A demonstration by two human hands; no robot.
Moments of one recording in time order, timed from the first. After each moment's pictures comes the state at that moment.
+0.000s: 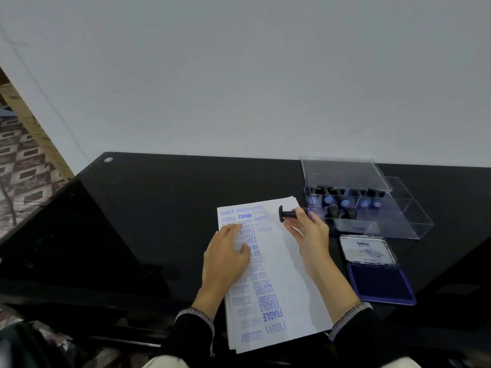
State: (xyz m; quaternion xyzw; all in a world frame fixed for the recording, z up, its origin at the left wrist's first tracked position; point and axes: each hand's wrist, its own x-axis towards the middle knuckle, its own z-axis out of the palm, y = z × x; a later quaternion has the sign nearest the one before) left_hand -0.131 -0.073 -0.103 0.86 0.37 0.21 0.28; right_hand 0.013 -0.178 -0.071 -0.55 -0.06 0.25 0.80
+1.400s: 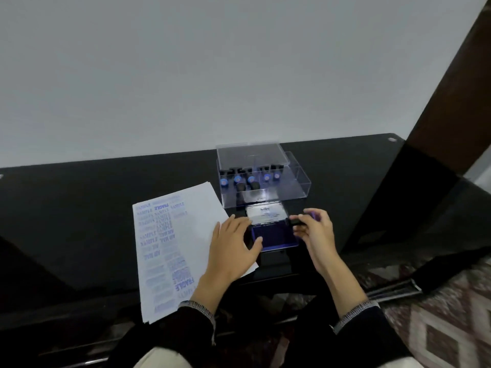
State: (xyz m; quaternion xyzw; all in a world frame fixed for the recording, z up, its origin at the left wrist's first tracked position) left_hand -0.052 -0.229 -0.097 0.95 0.16 0.16 0.22; right_hand 0.050 -0.385 -0.062 -0.61 0.01 0.13 0.78
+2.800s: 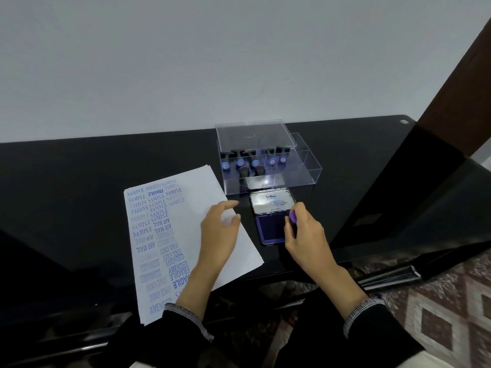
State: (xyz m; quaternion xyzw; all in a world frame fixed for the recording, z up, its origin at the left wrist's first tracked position) left_hand -0.052 -0.204 -0.089 0.80 0.26 0.23 0.49; right_hand 0.031 -0.370 -0.091 -0.88 -0.32 -0.08 0.35
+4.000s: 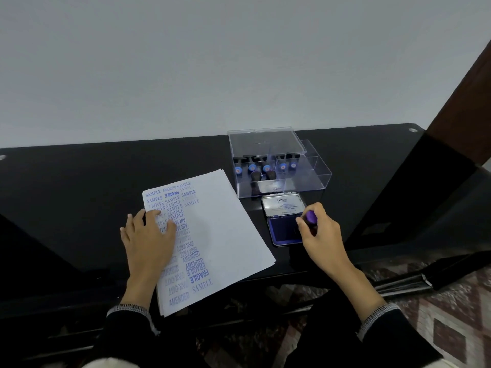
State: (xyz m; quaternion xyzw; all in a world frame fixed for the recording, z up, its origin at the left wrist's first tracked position) left_hand -0.135 -0.086 -0.116 0.86 0.43 0.21 0.18; right_hand 0.029 -0.375 -0.078 -0.85 -0.28 -0.02 0.44
